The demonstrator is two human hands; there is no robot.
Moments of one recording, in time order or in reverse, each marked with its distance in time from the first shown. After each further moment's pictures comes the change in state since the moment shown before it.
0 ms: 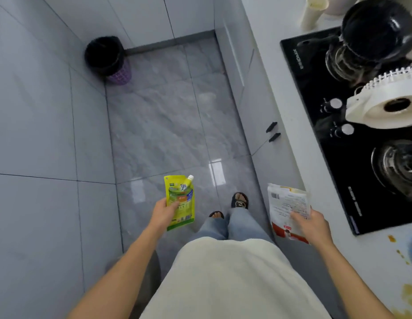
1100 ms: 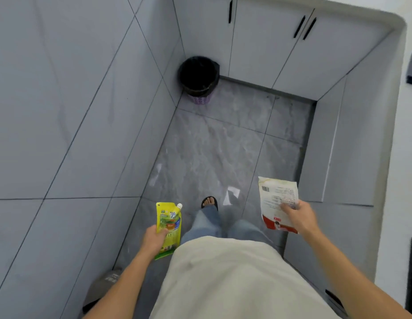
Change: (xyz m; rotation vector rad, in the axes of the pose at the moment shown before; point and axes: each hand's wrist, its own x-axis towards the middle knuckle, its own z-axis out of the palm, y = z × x) left_hand 0.227 0.135 -0.219 -0.200 0.265 -0.373; right_hand 0.230 -0.565 0.185 -0.255 -0.325 -0.267
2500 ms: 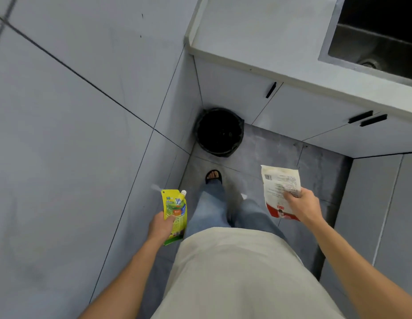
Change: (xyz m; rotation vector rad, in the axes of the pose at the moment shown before) left_hand 0.325 0.451 -0.199 0.114 -0.009 -0.052; right_hand 0.318 -0.502 0.070 -0.195 0.031 -0.056
